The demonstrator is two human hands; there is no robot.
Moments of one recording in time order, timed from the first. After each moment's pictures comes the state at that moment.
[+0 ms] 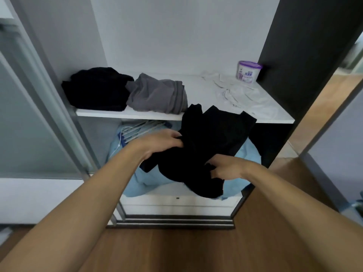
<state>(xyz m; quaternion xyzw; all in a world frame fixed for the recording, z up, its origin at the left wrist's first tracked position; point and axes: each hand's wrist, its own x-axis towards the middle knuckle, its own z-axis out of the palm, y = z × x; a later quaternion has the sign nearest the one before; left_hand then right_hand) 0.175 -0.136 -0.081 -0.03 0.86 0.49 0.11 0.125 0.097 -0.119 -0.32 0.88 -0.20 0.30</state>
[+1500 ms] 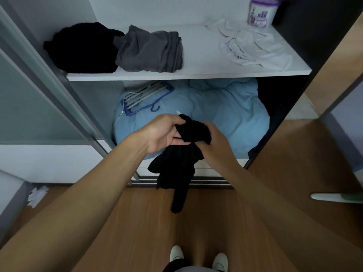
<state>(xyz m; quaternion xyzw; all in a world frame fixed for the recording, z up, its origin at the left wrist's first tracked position) 0.210 -0.066 -0.128 -0.17 0.63 0.74 0.15 0.196 0.109 -0.177 -0.21 0.80 -0.55 0.09</state>
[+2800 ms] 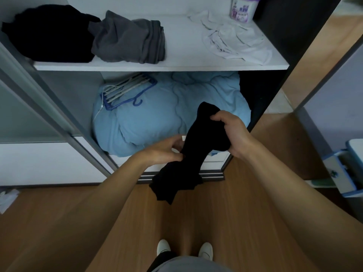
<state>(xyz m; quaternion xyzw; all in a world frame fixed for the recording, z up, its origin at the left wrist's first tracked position) 0.216 -0.046 -0.220 0.03 0.85 0.50 0.19 0.168 0.160 -0.138 0.05 0.60 -0.75 0.28</state>
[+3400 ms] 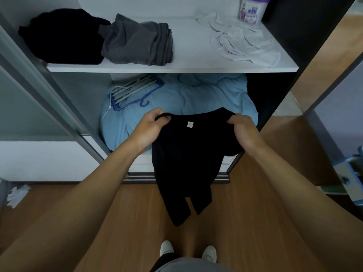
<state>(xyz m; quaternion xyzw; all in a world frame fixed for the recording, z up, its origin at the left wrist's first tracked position) 0.204 -0.077 -0.179 -0.12 0.78 0.61 -0.06 0.128 0.180 -0.171 0.00 0.79 -0.60 0.13</state>
